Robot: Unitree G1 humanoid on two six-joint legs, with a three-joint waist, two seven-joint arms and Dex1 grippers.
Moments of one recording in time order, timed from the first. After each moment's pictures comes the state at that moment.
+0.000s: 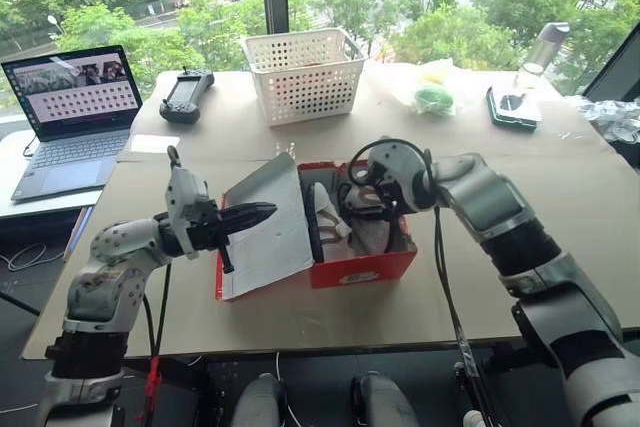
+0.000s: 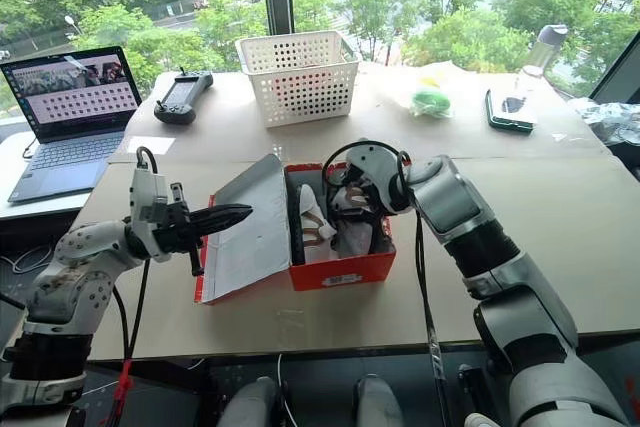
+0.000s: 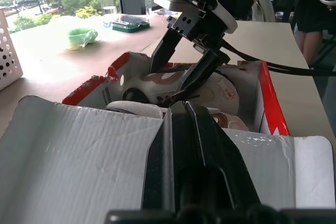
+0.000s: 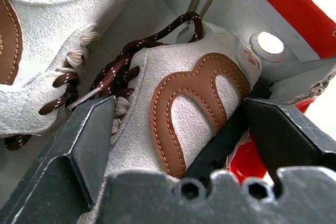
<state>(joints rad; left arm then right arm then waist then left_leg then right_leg) -0.32 0.62 0.11 -0.13 -0.55 0.31 -1.08 -0.94 -0.54 0.42 0.21 0.08 0.90 0.82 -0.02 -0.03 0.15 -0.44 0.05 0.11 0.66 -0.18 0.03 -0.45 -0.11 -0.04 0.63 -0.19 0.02</state>
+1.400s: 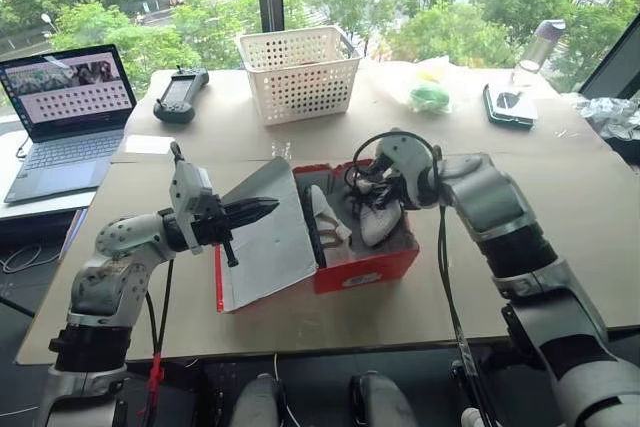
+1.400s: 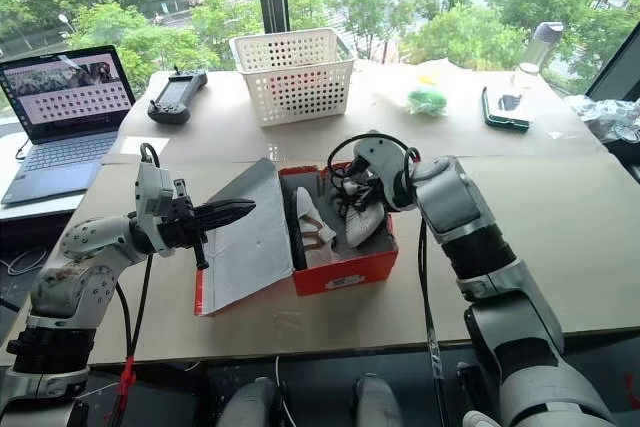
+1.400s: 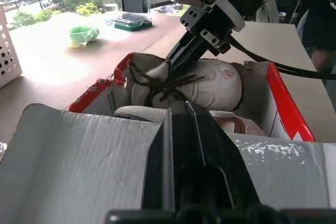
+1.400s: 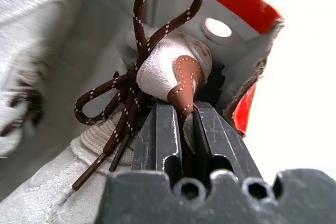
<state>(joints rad) -0.35 0.62 0.10 -0.13 -0.55 0.33 -1.05 -0.95 -0.51 0.25 0.05 0.09 1.16 0.80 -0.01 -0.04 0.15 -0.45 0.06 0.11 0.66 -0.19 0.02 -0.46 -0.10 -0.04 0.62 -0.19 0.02</state>
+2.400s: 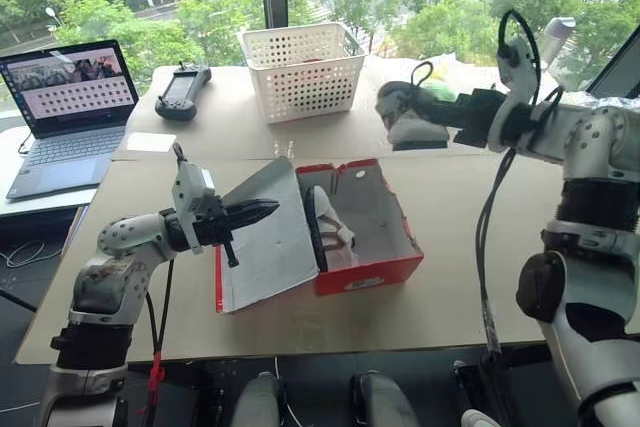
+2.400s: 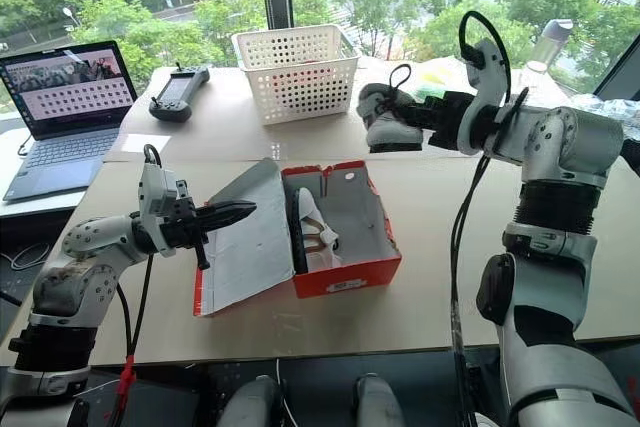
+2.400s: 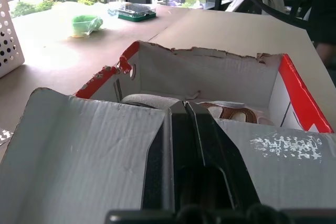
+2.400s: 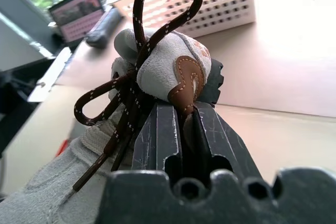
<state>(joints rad) -0.36 0.62 0.10 -0.11 -0.53 0.33 -1.06 -1.00 -0.62 -0.26 0.77 0.15 0.69 0.44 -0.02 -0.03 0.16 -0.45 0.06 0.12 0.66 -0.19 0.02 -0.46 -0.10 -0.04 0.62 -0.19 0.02</state>
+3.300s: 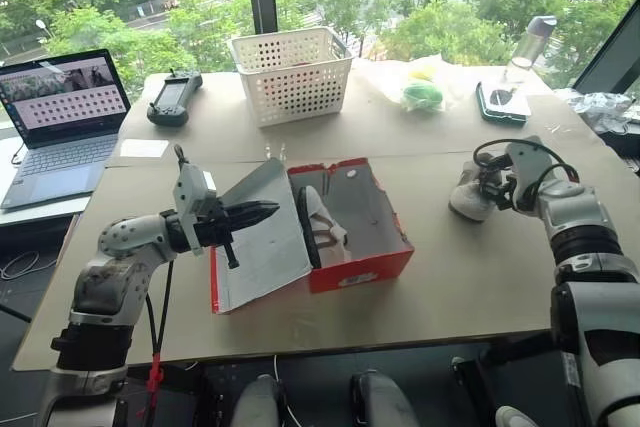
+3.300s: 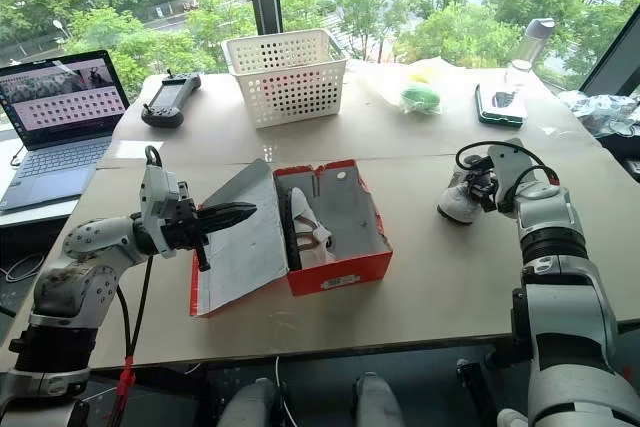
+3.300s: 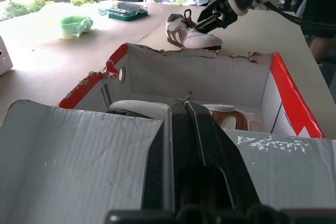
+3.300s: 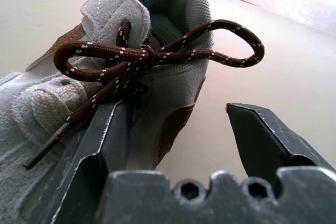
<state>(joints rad) -0.35 0.62 0.09 -0.11 -0.52 0.33 -1.06 -0.95 -0.72 -0.01 0.97 -0.09 0.41 0.48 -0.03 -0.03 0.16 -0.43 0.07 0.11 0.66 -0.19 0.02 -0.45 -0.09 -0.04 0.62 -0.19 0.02</state>
